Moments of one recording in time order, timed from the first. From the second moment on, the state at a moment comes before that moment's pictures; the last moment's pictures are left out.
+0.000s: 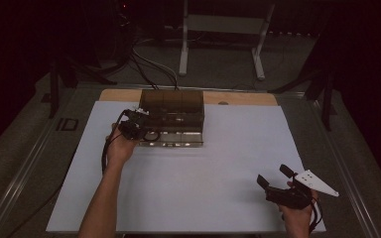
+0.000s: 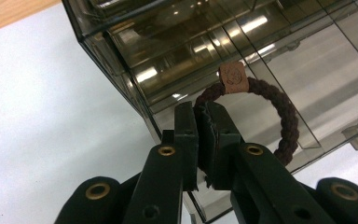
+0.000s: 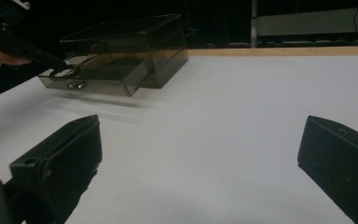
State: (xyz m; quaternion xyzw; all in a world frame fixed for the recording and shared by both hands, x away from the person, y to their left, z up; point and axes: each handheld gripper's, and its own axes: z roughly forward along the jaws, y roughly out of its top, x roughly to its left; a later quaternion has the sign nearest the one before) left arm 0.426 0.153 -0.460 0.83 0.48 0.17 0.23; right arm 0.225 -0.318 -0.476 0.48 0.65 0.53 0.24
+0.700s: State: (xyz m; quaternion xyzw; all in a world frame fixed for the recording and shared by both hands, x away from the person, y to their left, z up) left arm 0.428 0.149 -0.466 0.84 0.46 0.18 0.21; right arm 0.225 -0.318 -0.476 0.48 0.65 0.53 0.24
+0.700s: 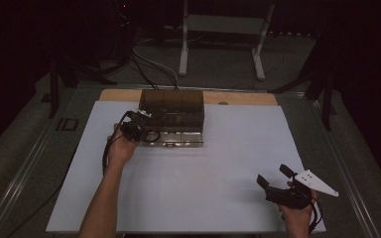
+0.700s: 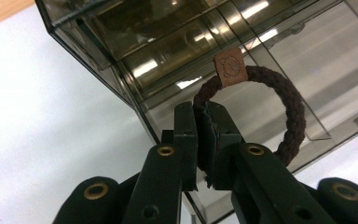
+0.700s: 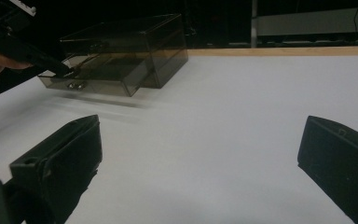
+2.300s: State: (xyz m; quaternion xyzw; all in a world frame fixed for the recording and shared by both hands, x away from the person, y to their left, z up) left arm 0.431 0.154 -0.454 0.84 0.44 0.17 0.27; right arm 0.225 -0.318 -0.476 0.48 0.65 0.53 0.24
